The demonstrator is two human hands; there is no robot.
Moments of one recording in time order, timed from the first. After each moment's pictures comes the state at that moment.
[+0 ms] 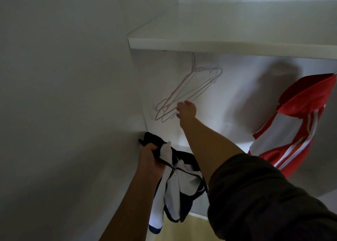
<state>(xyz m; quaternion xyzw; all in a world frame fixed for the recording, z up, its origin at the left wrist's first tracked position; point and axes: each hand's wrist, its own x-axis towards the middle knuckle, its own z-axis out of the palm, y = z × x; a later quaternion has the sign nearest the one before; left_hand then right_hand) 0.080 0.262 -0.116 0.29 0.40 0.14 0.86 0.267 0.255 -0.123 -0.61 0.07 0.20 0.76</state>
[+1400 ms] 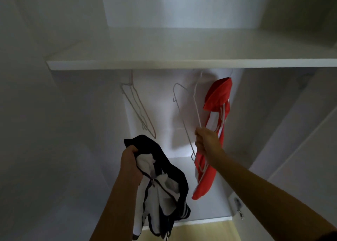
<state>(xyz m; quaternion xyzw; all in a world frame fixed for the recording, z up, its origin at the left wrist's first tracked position) 0.123 0.180 -0.099 0.32 0.36 0.05 0.87 0.209 -0.017 -0.103 -0.63 0.02 0.11 0.77</state>
